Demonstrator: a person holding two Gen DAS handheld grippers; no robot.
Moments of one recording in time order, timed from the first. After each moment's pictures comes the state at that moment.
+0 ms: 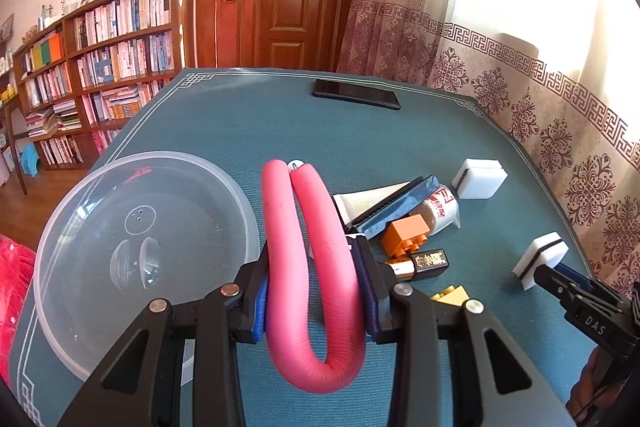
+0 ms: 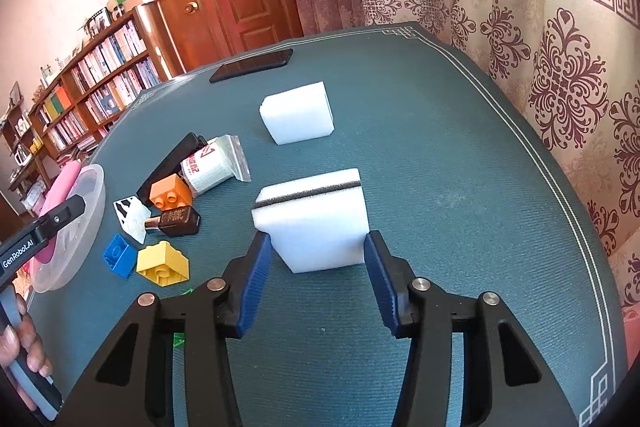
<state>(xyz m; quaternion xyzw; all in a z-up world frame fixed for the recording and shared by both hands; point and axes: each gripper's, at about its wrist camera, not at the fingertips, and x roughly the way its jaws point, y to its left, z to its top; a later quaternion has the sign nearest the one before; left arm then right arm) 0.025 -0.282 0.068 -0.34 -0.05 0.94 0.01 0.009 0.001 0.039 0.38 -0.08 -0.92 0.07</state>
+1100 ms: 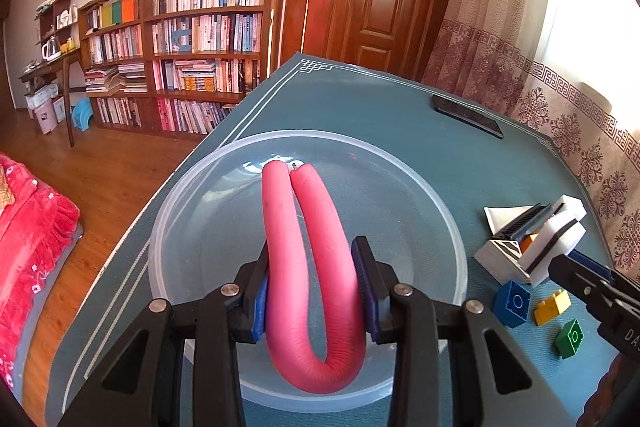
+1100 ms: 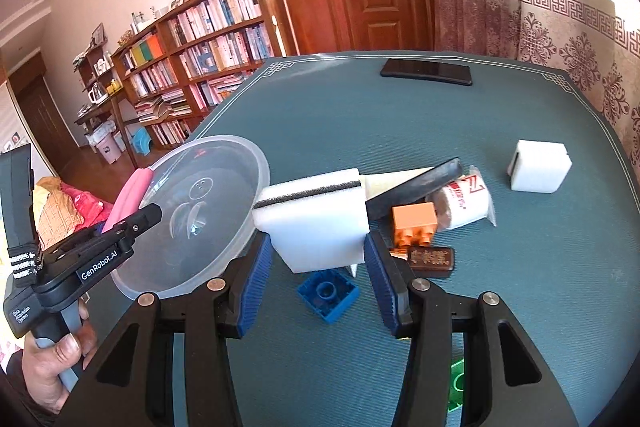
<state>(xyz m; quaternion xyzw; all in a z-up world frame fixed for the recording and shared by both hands) 0.053 -0.408 0.050 -0.34 -0.11 0.93 -0.10 0.003 -0.176 0.069 0.37 -0.01 -0.90 0.24</state>
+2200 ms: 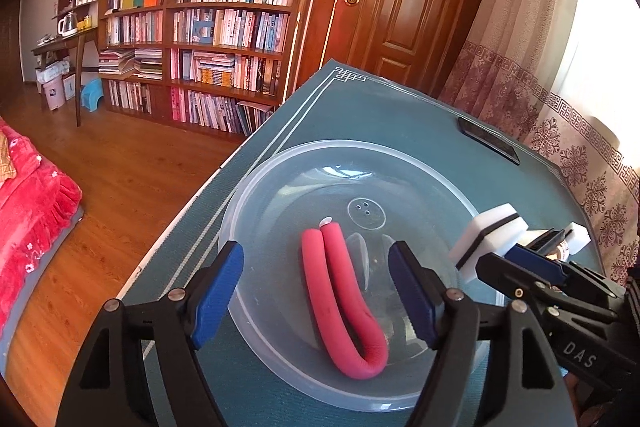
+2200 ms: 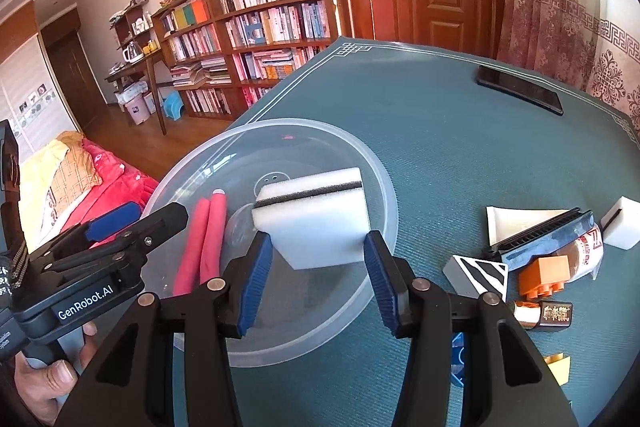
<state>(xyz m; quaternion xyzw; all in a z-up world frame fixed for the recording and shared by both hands) 0.067 -0.462 0.046 -0.33 -0.15 0.93 -0.12 -0.011 -0.277 0.055 0.38 0.04 -0.87 0.31</state>
